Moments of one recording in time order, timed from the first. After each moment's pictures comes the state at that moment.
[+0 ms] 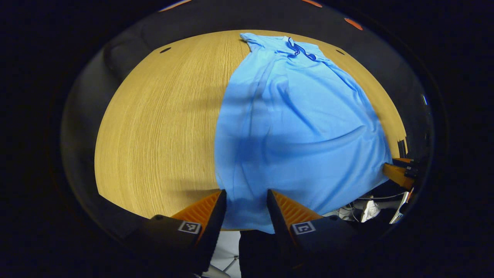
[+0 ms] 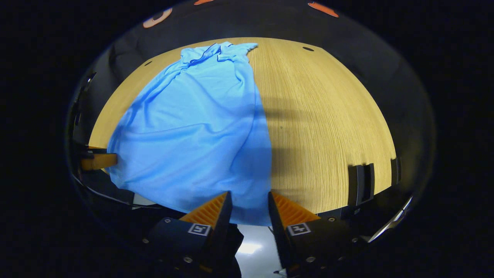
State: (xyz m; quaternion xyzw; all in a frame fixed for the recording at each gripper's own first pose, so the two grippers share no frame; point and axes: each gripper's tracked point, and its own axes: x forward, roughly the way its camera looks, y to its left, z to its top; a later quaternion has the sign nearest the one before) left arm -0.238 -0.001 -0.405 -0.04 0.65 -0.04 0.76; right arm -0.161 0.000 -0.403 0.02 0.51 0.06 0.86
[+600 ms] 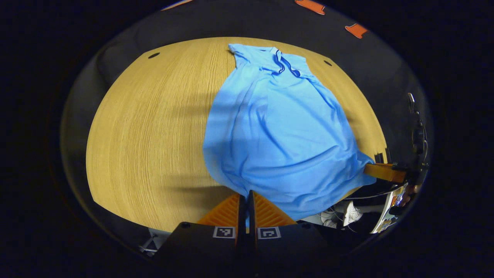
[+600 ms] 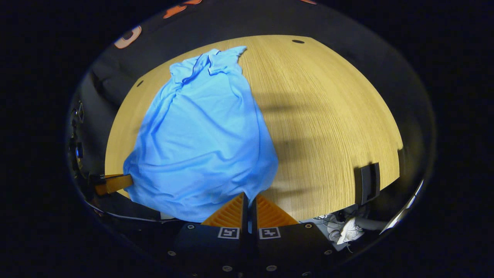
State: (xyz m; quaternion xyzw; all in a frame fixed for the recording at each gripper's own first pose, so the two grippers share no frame) left arm -0.185 -0.019 -0.362 -0.10 0.62 -0.08 0.77; right arm -0.123 0.020 -0.344 0.11 0.51 0.07 0.85
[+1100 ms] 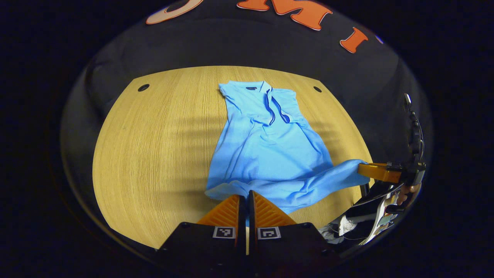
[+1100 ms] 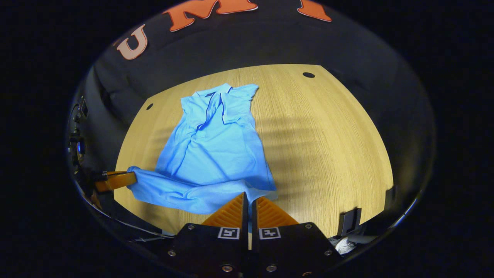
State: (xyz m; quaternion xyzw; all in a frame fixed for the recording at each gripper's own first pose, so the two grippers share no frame) left arm -0.080 -0.005 -0.321 -0.10 0.56 -0.11 0.81; right arm -0.035 0.014 -0.269 0.11 0.44 0.07 0.89
